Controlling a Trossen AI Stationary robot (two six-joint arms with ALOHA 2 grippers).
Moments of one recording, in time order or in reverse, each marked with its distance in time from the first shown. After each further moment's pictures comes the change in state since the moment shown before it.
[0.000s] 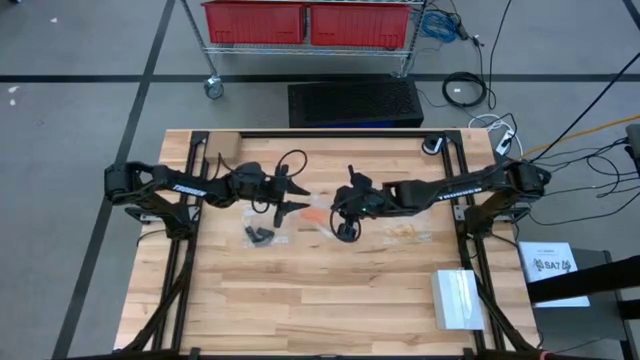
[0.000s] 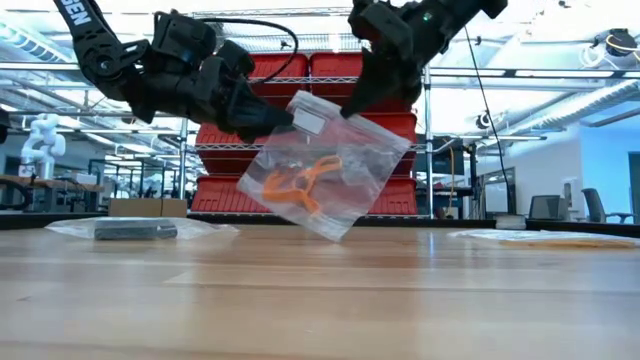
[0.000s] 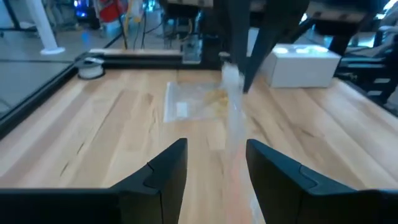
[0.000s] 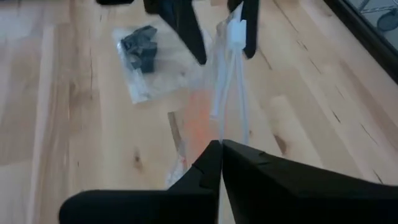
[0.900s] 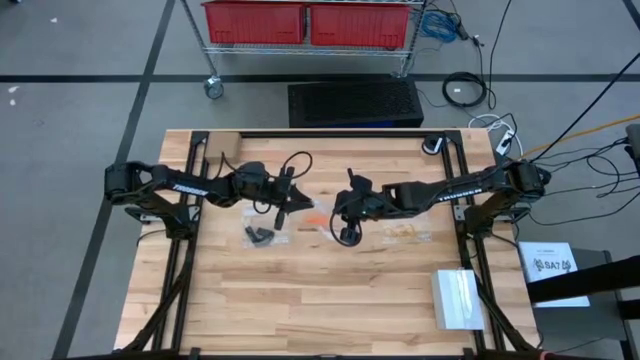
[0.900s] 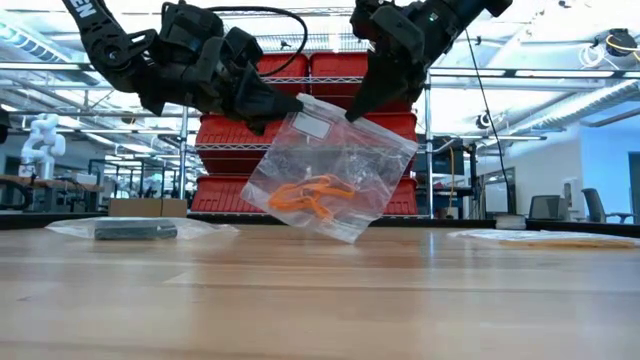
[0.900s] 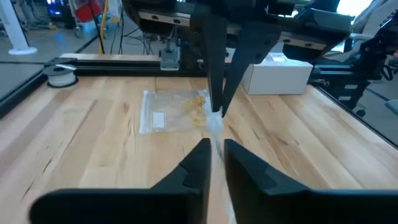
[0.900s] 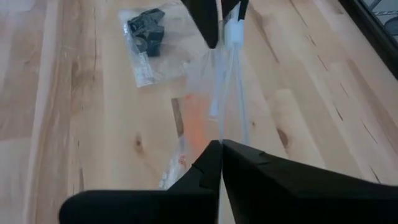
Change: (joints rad) left arm -0.030 0.000 0.062 -0.062 0.049 -0.021; right arm 0.021 0.000 0.000 -0.034 -0.005 -0.045
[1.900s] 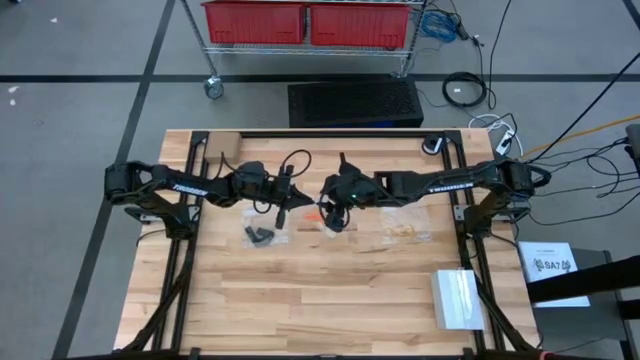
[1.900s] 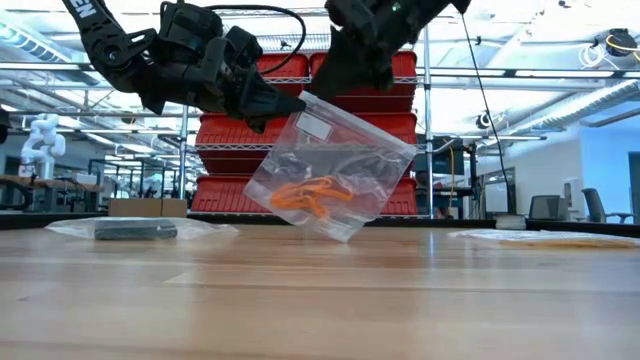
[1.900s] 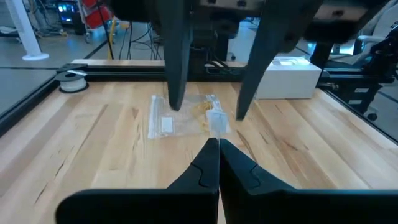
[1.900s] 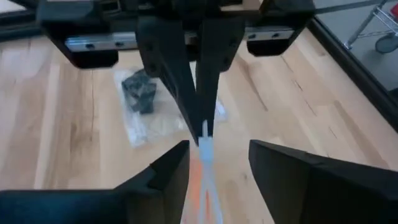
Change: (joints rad) left arm 0.000 0.000 0.000 0.020 -0.031 0.004; right arm -0.073 0.072 0.147 0.044 -0.037 -0.007
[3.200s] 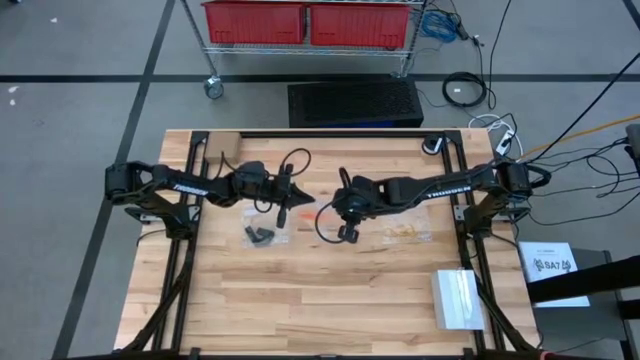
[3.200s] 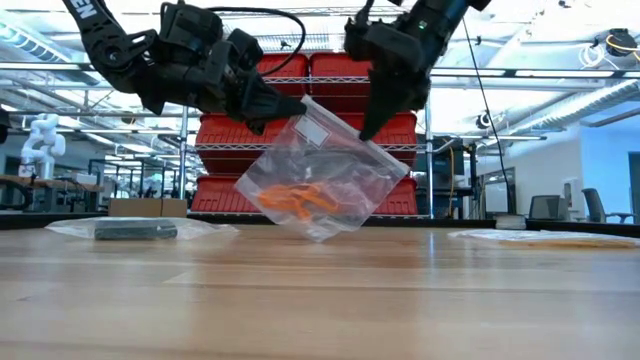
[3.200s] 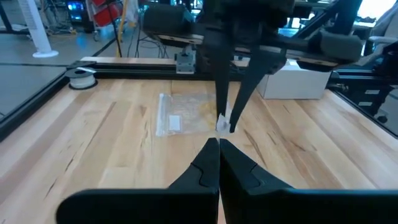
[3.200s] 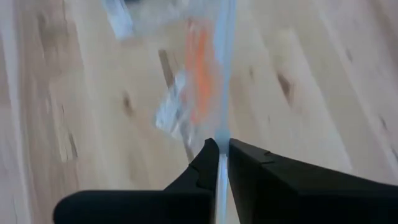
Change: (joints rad) left arm 0.012 0.001 0.000 0.002 -0.026 -0.009; right arm 0.046 0.024 0.001 -0.356 -0.018 0.121
